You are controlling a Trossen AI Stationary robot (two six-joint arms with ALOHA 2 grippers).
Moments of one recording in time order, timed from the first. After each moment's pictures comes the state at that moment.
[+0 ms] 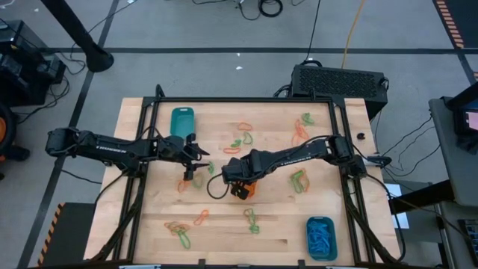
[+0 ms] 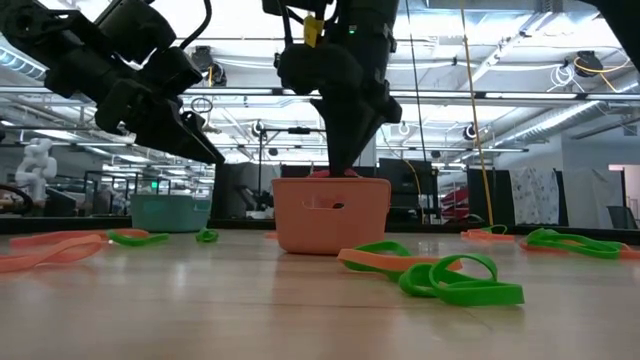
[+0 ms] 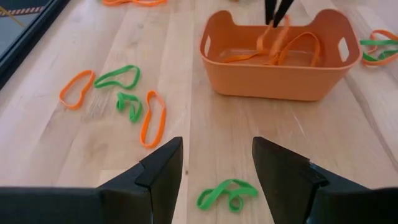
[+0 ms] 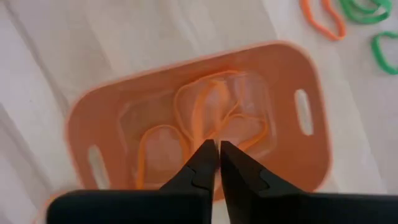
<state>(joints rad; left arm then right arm) 0.10 1.04 0.34 0.15 0.05 0.16 0.14 2.14 1.82 -1.07 0.18 0.61</state>
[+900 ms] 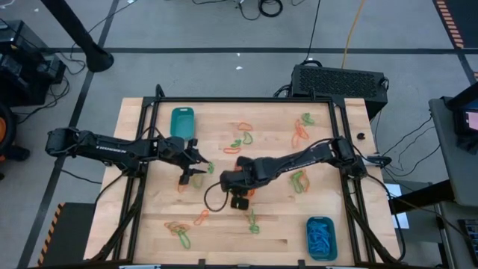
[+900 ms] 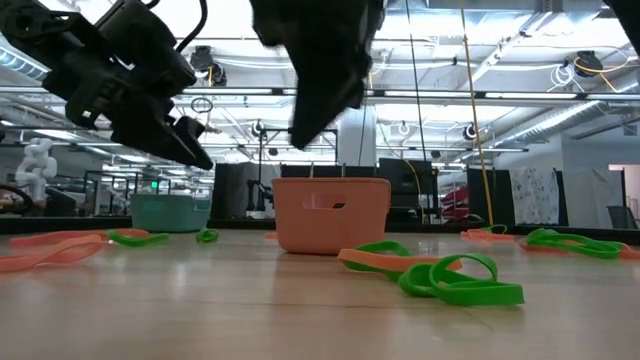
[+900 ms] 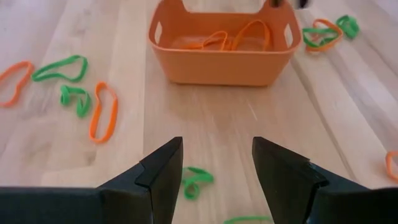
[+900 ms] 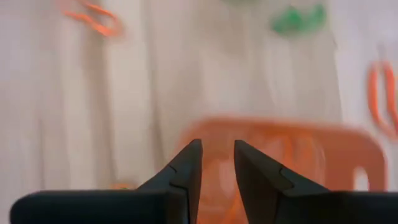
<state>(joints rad) 0.10 1.04 0.34 0.09 0.21 0.16 0.21 2.11 1.83 -0.87 0.12 0.30</state>
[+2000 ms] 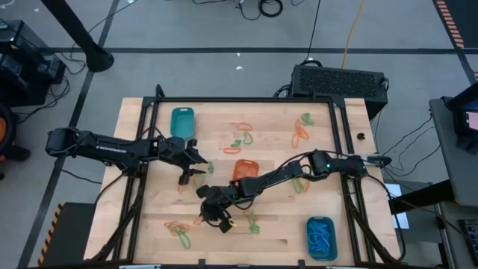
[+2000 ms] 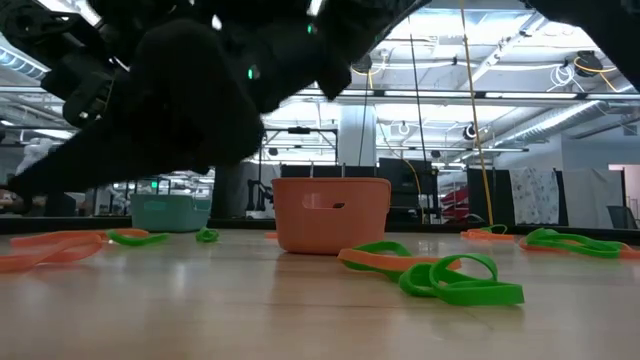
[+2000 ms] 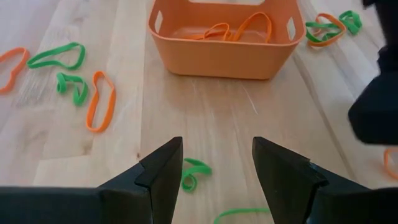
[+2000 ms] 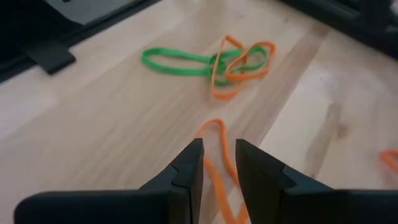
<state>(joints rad) 0.10 1.04 0.34 0.06 0.21 0.14 0.24 2.43 1.83 0.00 -0.24 -0.34</state>
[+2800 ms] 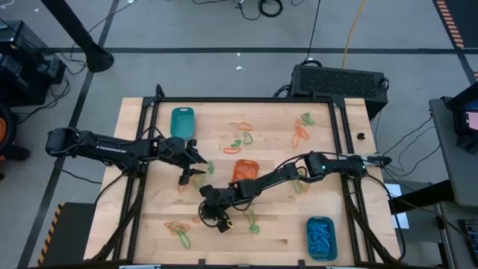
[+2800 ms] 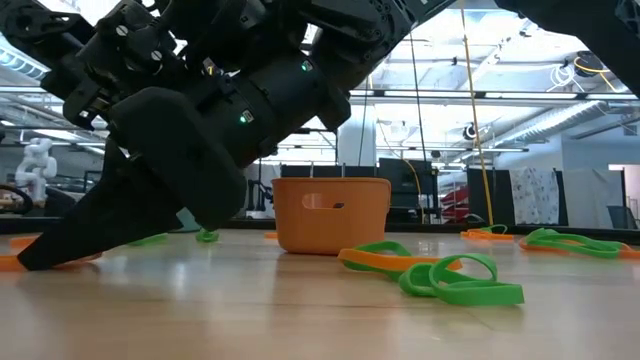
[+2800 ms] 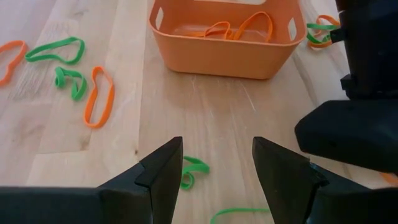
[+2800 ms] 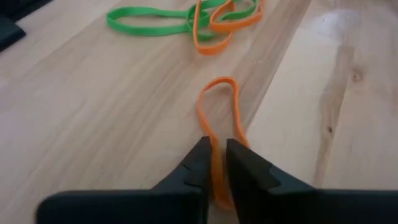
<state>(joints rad) 0.10 1.04 0.34 0.06 0.21 0.11 0.23 2.49 1.83 -0.03 -0.16 -0.22</state>
